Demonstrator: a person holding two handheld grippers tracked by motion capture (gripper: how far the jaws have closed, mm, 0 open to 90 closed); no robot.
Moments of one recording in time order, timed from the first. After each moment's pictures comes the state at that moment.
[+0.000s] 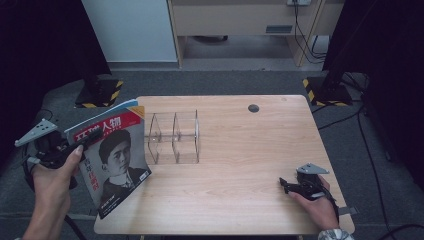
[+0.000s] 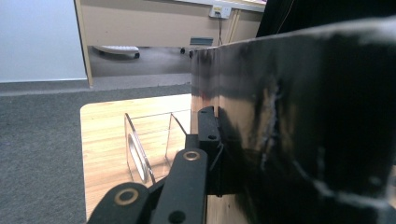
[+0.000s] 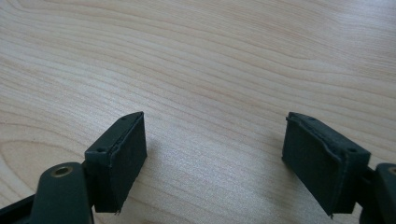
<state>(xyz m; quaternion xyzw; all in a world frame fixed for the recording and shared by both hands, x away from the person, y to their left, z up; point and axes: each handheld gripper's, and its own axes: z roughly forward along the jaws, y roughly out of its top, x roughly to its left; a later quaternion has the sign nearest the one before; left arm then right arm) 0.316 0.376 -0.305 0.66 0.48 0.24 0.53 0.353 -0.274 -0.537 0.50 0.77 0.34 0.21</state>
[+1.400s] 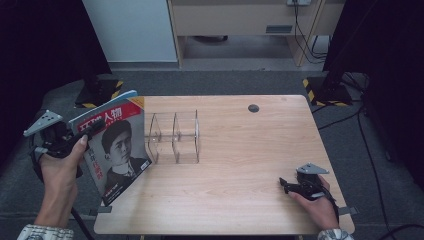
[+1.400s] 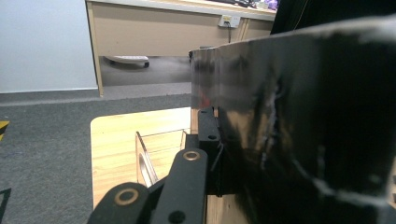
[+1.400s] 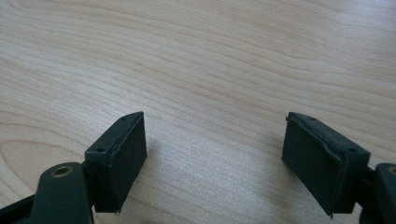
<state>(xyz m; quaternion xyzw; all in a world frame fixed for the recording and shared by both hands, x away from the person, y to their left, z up) 0.341 0.373 -0.306 0.65 0.48 0.26 0.53 0.353 -0.274 -0.538 0.50 0.77 0.34 0.22</state>
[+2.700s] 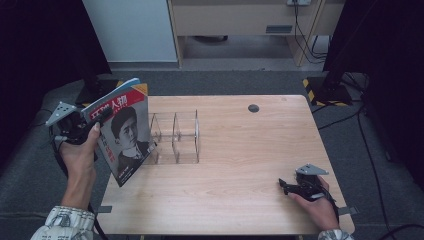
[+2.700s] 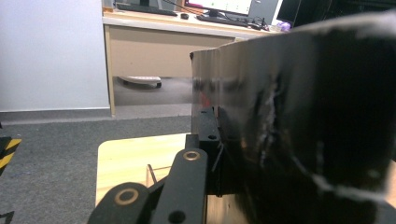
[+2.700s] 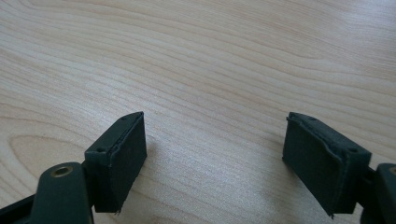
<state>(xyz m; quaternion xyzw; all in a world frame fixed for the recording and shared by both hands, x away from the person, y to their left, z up) 0.385 0.367 -0.327 0.61 0.48 0.31 0.55 0.351 -0.273 -0.538 0.49 0.77 0.34 0.21</state>
